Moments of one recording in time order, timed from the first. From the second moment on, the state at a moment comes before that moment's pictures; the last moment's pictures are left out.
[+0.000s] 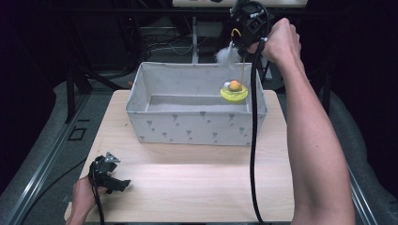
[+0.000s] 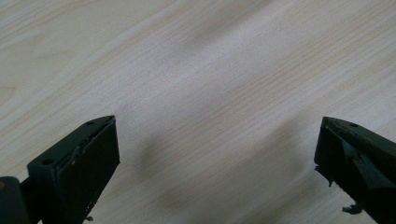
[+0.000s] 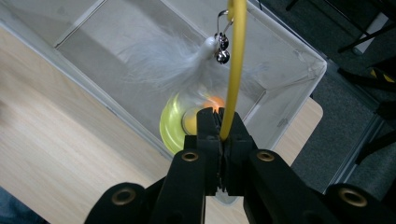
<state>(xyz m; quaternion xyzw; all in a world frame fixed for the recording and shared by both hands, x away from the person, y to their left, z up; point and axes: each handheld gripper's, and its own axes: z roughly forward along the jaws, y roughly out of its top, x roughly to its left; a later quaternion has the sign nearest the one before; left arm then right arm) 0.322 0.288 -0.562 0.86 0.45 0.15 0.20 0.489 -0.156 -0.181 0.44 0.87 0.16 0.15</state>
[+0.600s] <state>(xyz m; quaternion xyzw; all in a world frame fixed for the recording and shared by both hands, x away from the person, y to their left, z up) 0.322 0.286 -0.563 0.86 0.44 0.14 0.20 0.504 -0.160 -0.216 0.45 0.87 0.16 0.14</state>
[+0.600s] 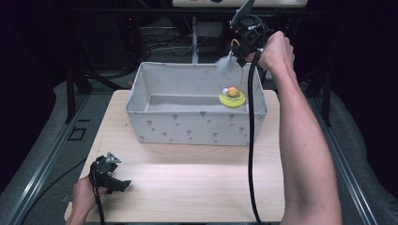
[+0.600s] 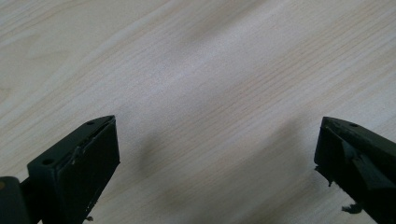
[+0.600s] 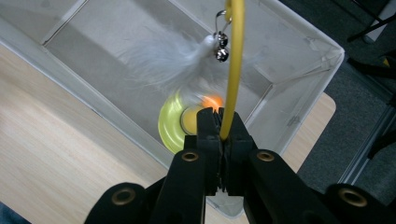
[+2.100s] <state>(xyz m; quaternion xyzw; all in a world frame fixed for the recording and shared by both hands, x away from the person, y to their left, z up) 0.319 0.282 -0.562 0.87 0.43 0.14 0.20 0.503 -0.202 -0.340 0.50 0.86 0.09 0.09</state>
